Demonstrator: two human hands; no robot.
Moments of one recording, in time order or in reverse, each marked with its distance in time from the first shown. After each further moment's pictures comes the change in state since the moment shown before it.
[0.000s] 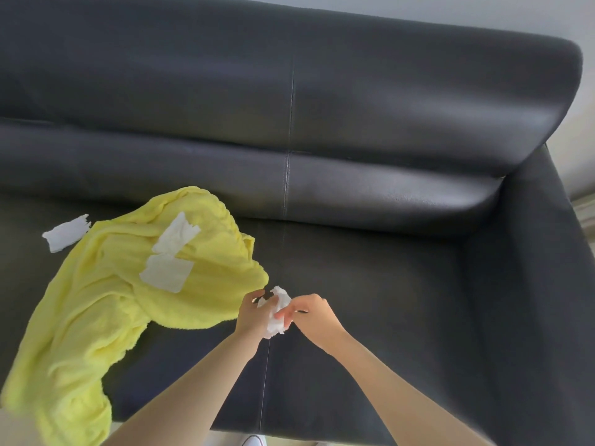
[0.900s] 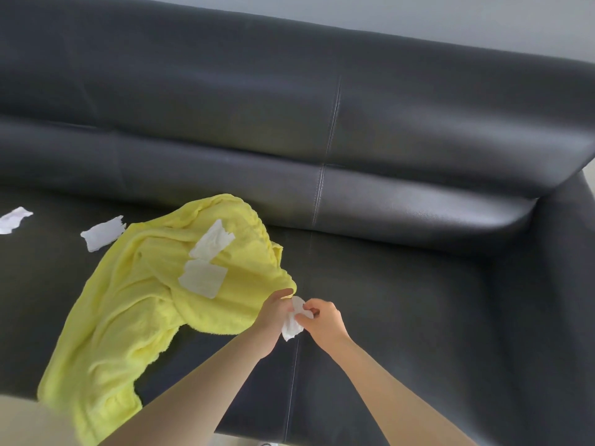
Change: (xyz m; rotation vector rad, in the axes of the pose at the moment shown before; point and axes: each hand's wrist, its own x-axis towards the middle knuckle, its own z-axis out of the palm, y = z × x) left_hand 0.002 0.028 -0.035 -0.015 -0.173 0.044; right_hand 0.031 -0.017 0.041 0.044 0.136 0.150
